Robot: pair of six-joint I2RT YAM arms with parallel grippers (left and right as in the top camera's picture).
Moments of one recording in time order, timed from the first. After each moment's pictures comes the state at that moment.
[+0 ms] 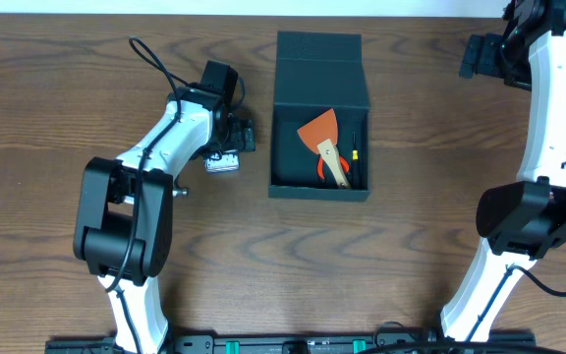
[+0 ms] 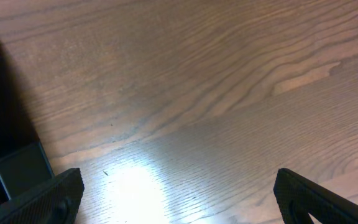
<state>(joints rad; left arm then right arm) -0.27 2.04 1.44 -0.76 -0.02 -0.41 -0.16 2.16 2.40 -1.51 0.15 0.16</state>
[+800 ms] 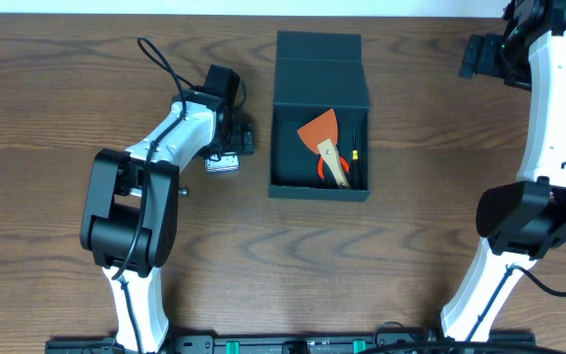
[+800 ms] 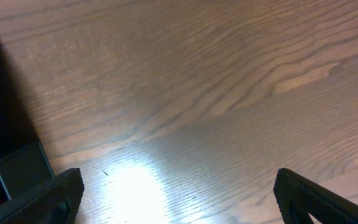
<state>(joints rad) -0.27 2.09 1.44 -0.71 -0.06 -0.35 -0.16 2.16 2.40 -1.51 0.15 0.16</state>
